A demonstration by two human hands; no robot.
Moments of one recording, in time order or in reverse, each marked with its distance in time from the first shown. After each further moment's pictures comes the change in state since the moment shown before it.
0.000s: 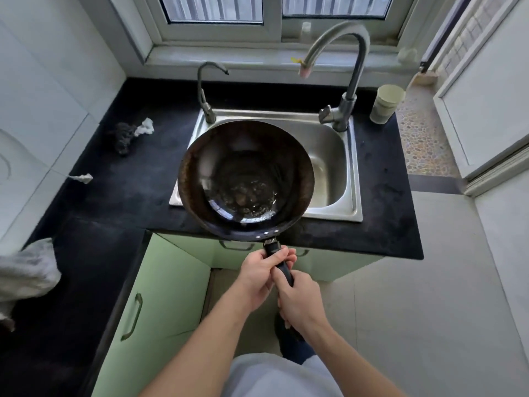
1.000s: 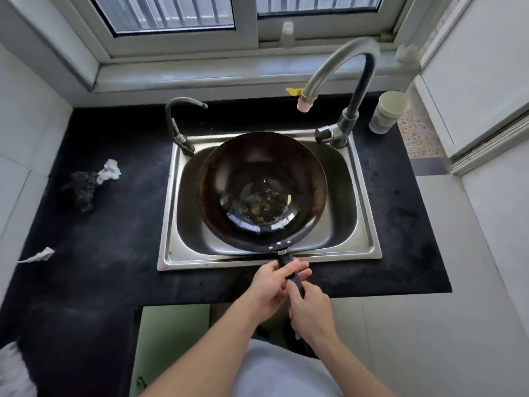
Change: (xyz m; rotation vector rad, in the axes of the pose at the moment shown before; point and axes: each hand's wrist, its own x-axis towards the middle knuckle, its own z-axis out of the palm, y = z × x) left_hand 0.113 0.082 0.007 0.188 -0.114 -0.270; right_hand 0.113 -0.048 0.022 -0.002 0.177 0.152
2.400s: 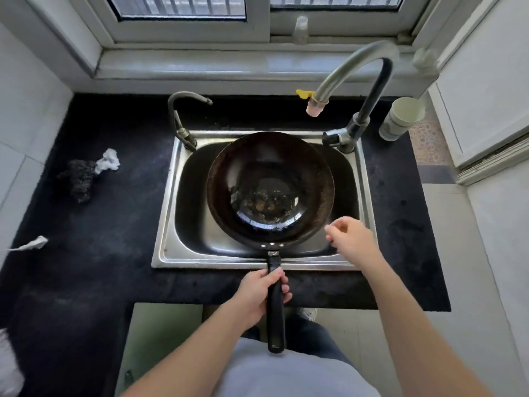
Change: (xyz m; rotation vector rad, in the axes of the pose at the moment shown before) left_hand 0.011 -0.001 -0.021 -0.025 0.095 -0.060; right_hand 0.115 -0.057 -0.099 -0.297 0.020 -0.053
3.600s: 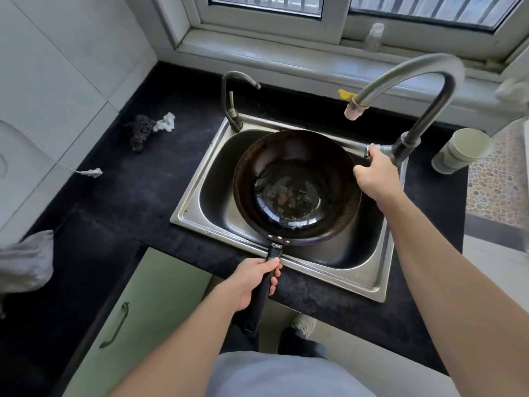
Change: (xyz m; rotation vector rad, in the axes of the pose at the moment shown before) left_hand -0.014 -0.010 0.028 -0.032 0.215 0.098; right_hand 0.103 -0.088 -0.058 -0.053 0.017 -0.309
